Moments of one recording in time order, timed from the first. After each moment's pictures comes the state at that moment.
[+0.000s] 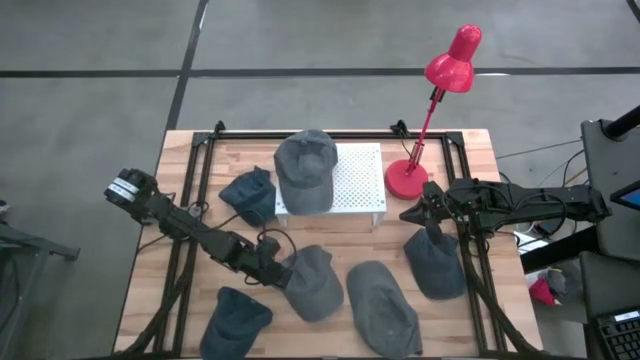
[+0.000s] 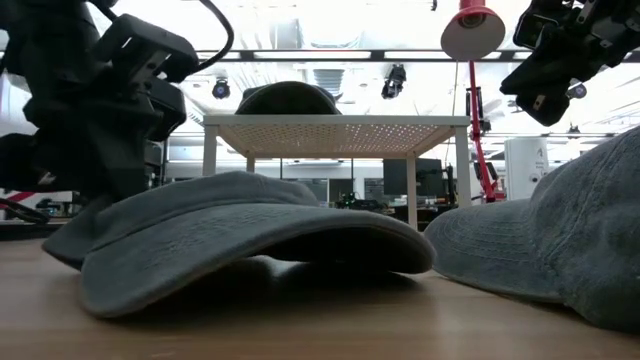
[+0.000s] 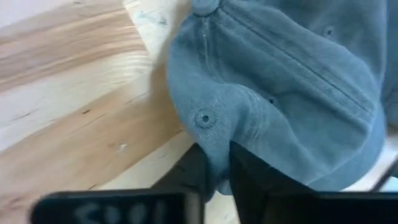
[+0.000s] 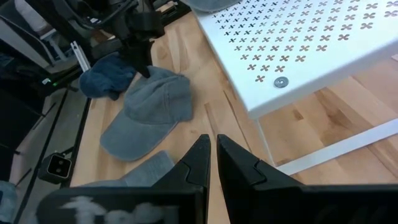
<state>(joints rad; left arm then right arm) -0.48 1.51 0.76 -0.25 -0.15 -1.57 0.00 0.53 0.43 -0.36 -0.06 0.52</state>
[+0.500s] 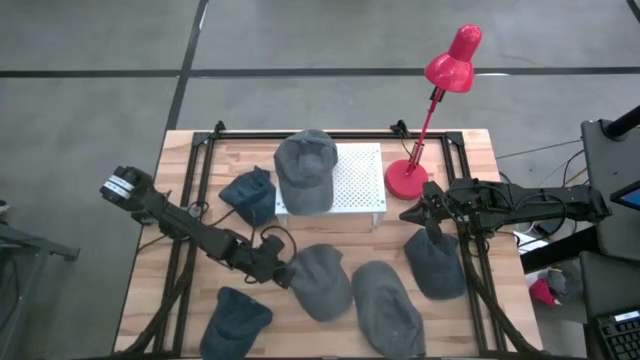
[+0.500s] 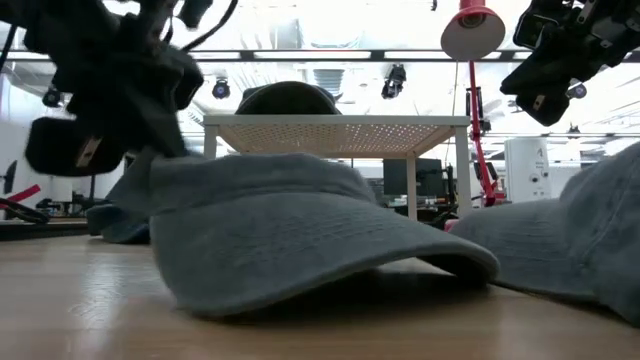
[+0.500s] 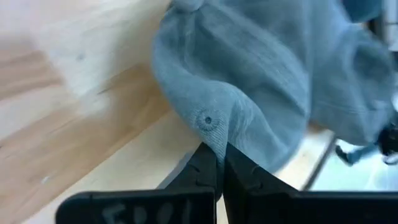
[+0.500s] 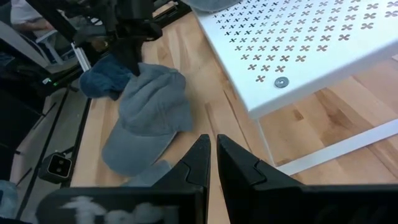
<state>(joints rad) -0.48 1.45 0.75 -0.08 -0.21 -1.48 0.00 0.53 0.43 -0.36 -0.06 0.51</state>
